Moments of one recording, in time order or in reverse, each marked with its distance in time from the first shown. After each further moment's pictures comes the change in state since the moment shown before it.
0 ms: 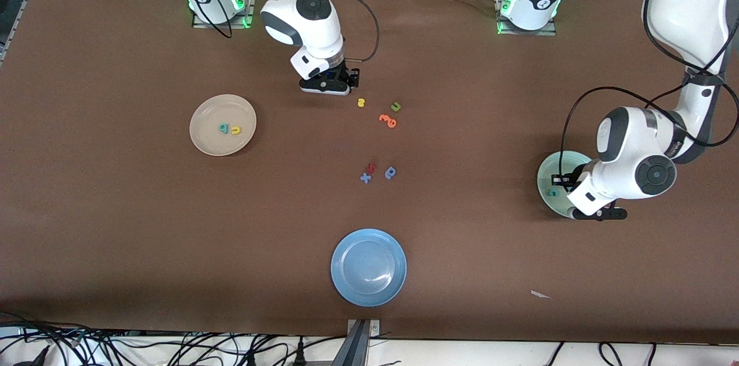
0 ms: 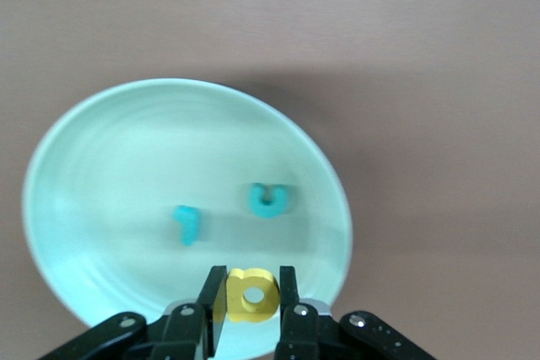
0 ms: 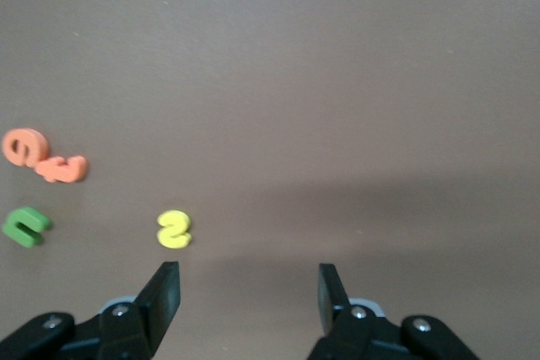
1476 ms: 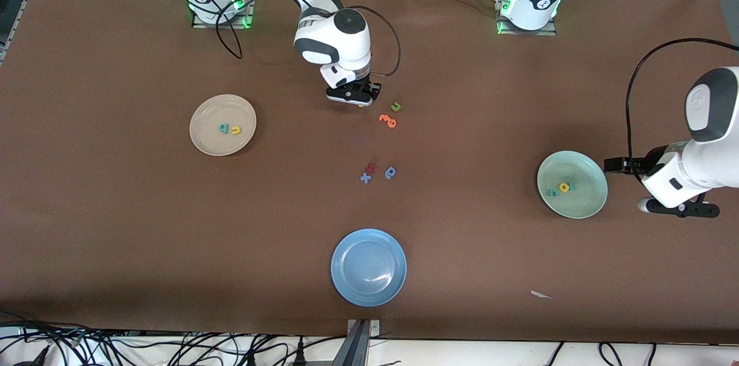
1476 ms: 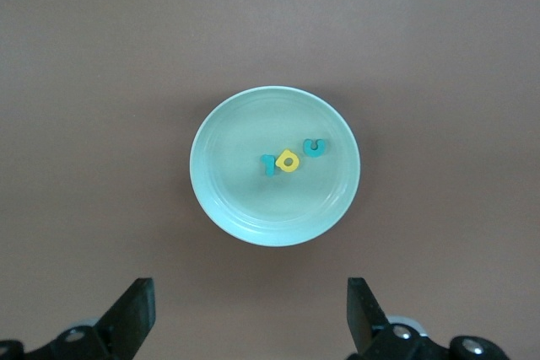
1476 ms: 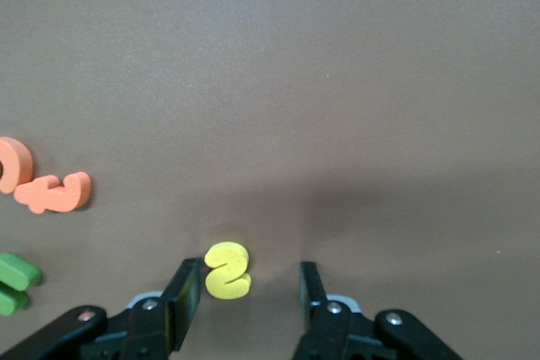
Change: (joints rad) left arm 0.007 -0.166 0.045 0.268 -0.085 -0.388 0.163; right arm 0.135 0.256 -0.063 0.172 -0.318 -0.013 0.343
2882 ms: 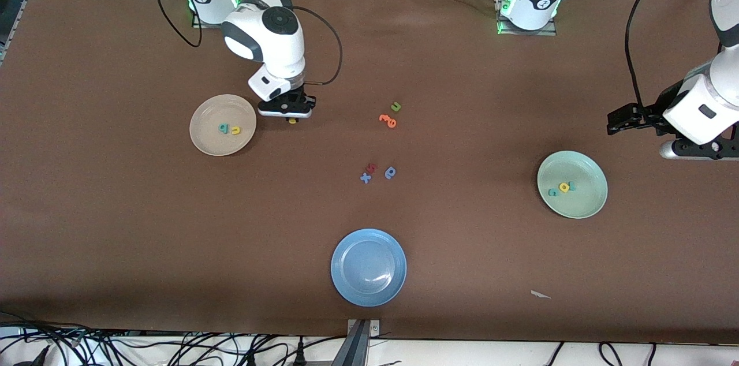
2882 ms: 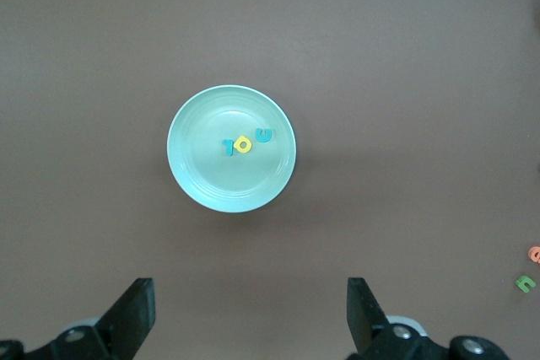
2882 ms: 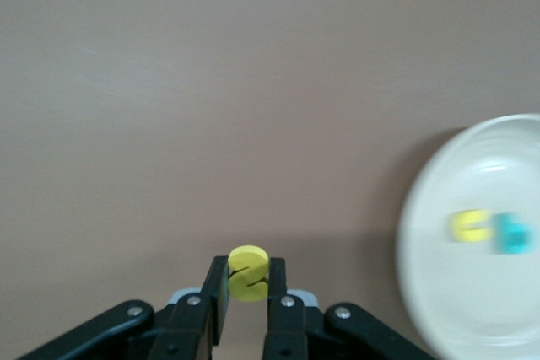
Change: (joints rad) left arm -0.246 -0.251 0.187 -0.082 -0.082 -0.057 -0.082; right arm -0.284 -0.427 -0.041 -0.291 0.133 -0.066 -0.617
